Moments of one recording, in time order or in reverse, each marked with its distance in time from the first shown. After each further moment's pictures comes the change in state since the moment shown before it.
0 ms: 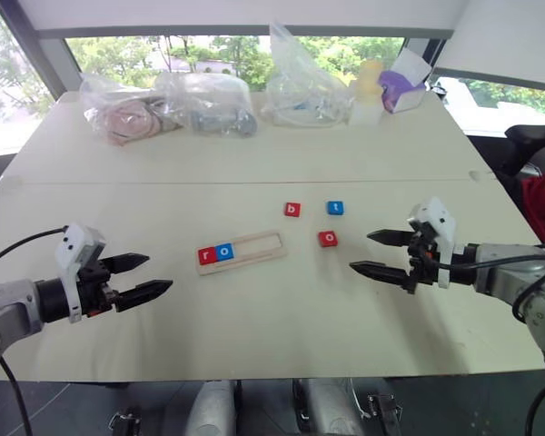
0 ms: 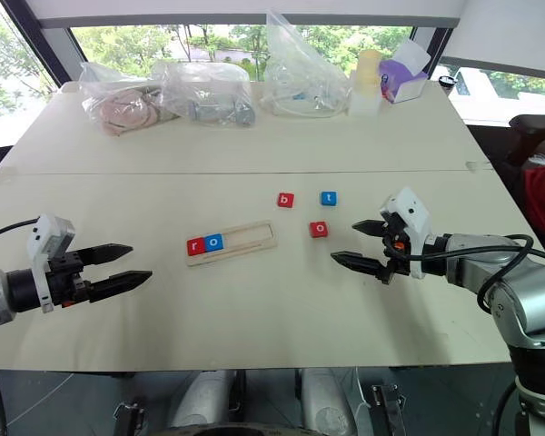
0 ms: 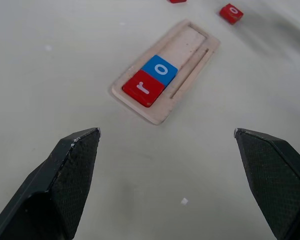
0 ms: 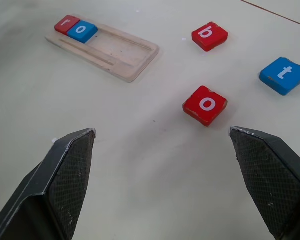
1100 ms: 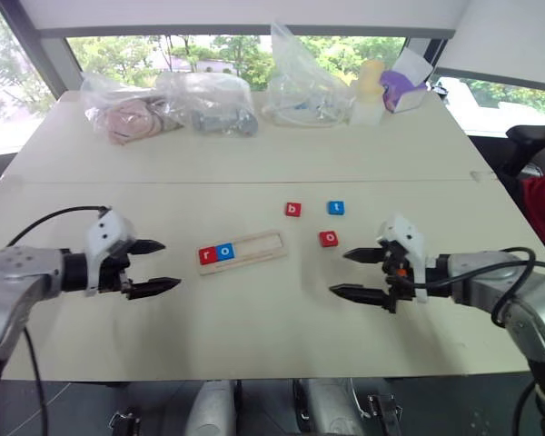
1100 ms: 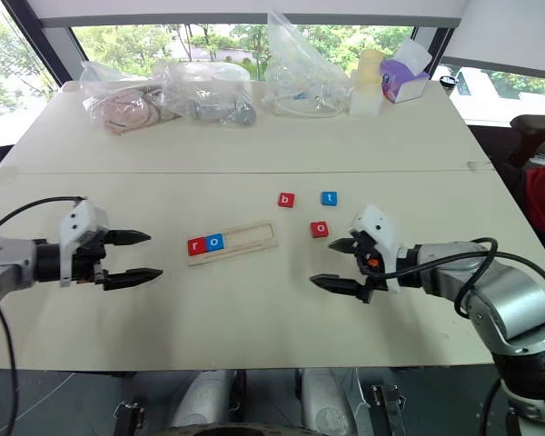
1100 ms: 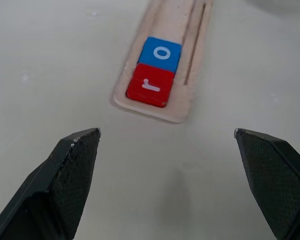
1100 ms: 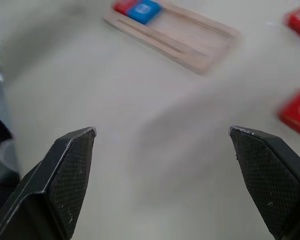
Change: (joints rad) left arm -0.368 0.035 -0.437 0.369 0.382 -0.405 -0.261; right arm -0.020 0.113 0.141 -0.187 0.055 0.168 -0.077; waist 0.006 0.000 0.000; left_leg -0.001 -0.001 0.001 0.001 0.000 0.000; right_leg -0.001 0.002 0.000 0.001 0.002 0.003
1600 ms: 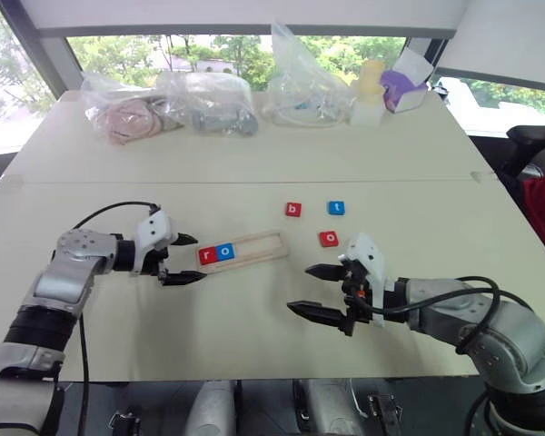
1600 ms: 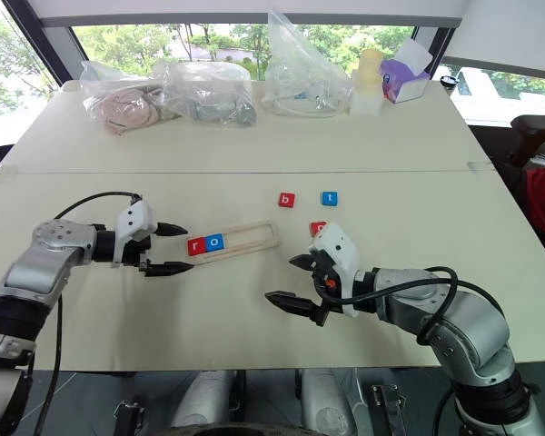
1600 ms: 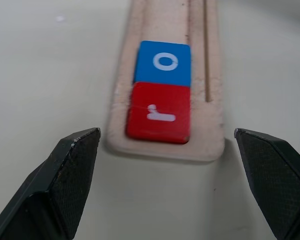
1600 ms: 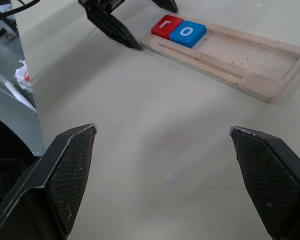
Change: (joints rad) left arm -0.189 -0.183 -0.151 0.301 0.170 -0.249 -0.074; right arm 0.065 0.151 0.025 -0.131 0.072 0.076 -0.219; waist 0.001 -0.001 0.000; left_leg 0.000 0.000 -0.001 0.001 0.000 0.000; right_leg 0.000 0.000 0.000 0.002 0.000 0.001
